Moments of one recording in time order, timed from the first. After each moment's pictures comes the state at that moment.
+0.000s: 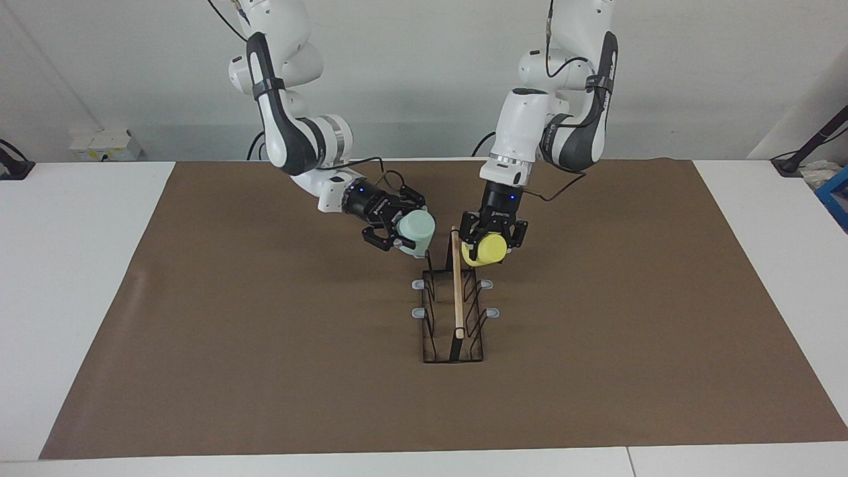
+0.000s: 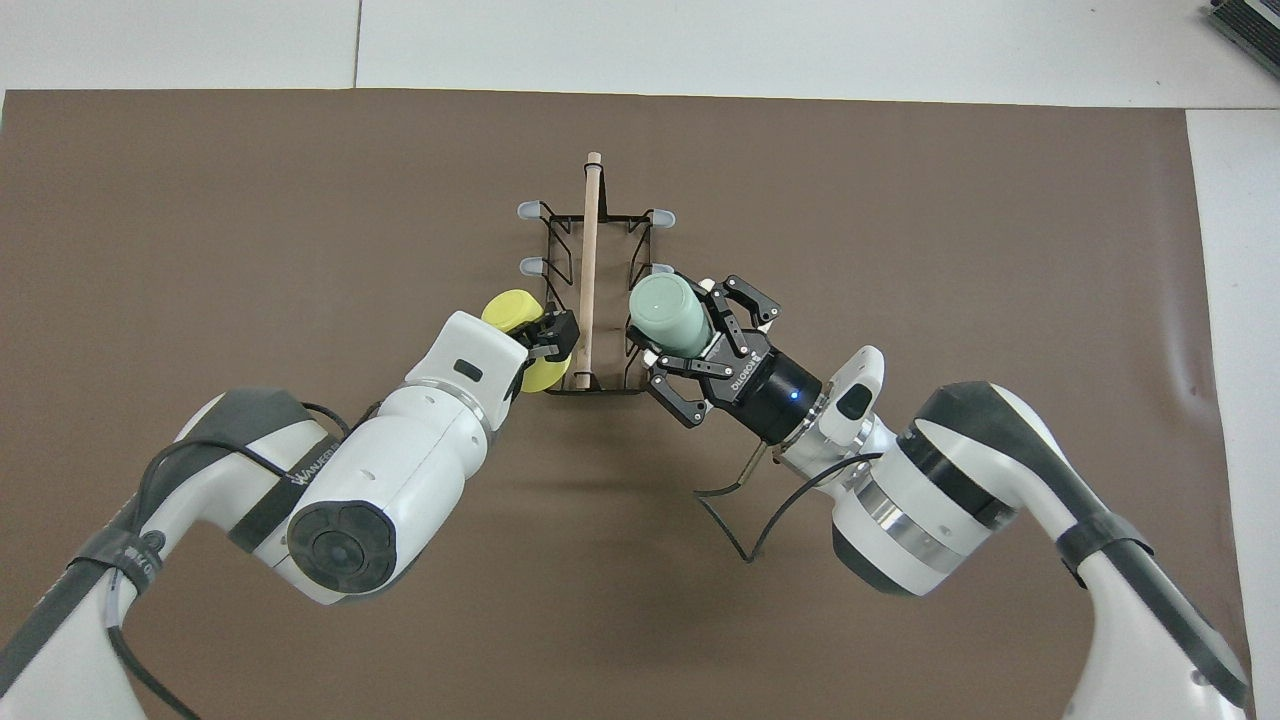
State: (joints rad) left arm -0.14 0.05 -0.36 -2.28 0.48 3.00 -1.09; right arm 0.36 0.14 0.08 -2.26 2.55 2.14 -2.65
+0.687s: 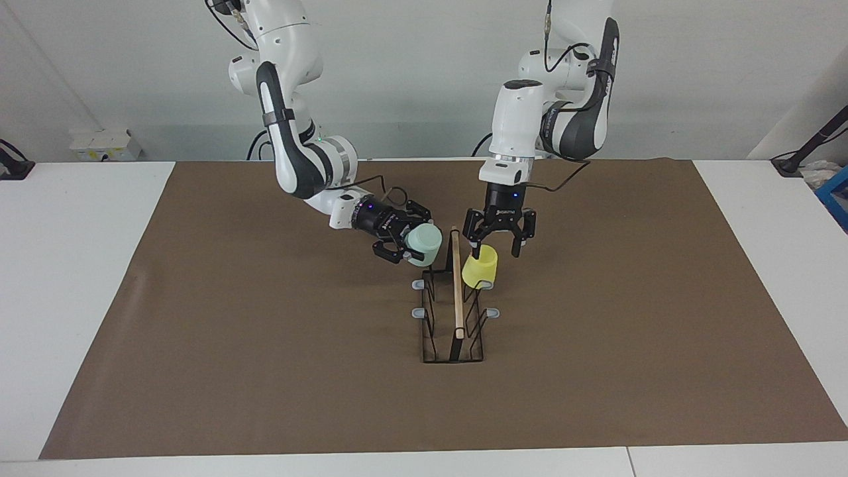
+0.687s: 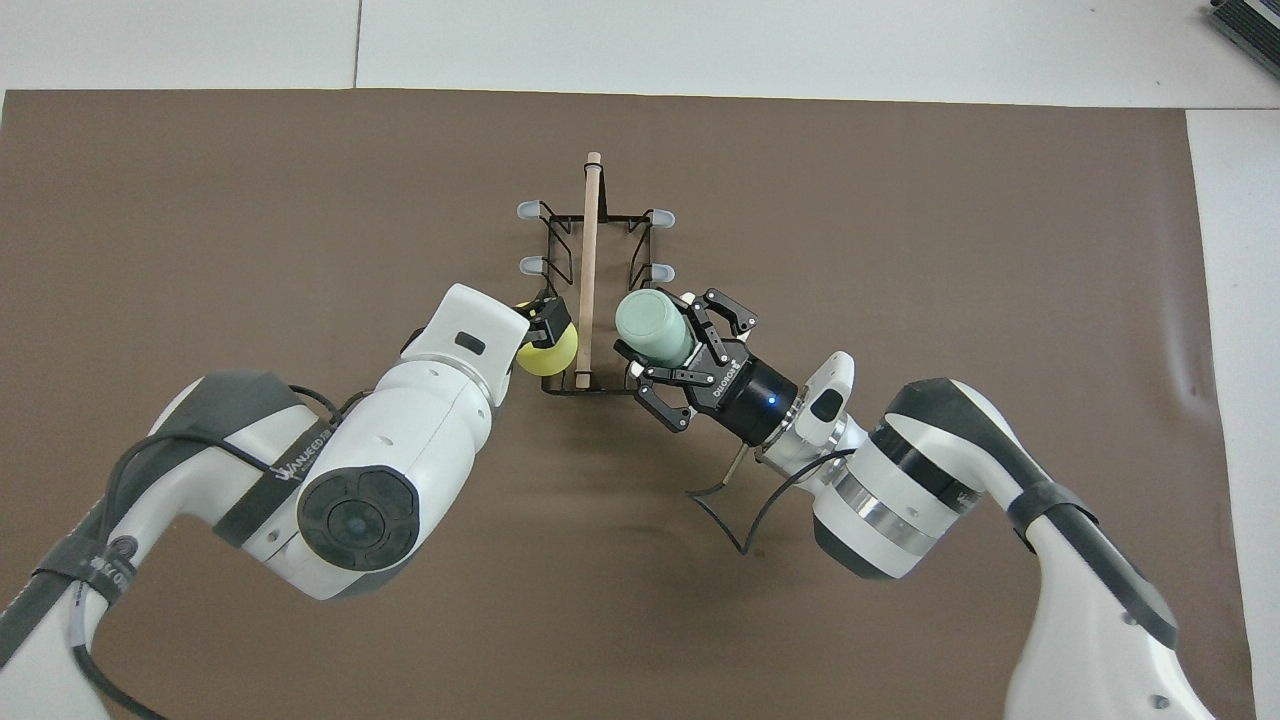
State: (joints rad) left arm -0.14 0.03 -0.37 -2.18 0.48 2.75 -1.09; right arm 0.37 0.22 0.07 -2.25 2.56 2.08 -2.70
